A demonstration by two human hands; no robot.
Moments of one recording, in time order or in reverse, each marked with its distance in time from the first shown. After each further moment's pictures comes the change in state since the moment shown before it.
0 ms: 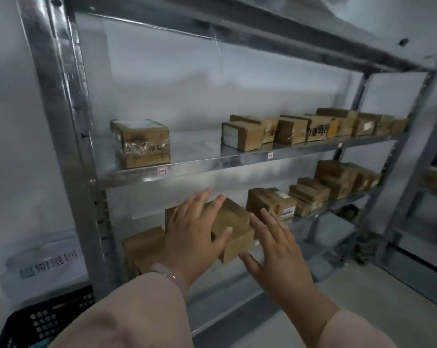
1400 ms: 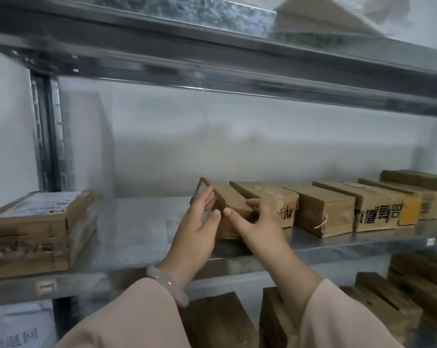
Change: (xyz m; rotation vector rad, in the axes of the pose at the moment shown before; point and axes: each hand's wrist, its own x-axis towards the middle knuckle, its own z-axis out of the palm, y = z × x) left_hand 0.295 0.009 0.135 -0.804 0.189 -0.377; right_hand 0.360 0.151 0.032 0.785 -0.020 0.124
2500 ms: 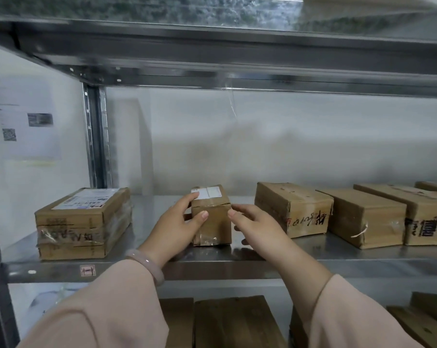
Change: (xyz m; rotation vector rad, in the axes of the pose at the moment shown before) left_hand 0.011 -0.010 -0.074 0.510 0.122 -0.144; right_hand 0.013 -0.018 0.023 0.184 -0.439 0.001
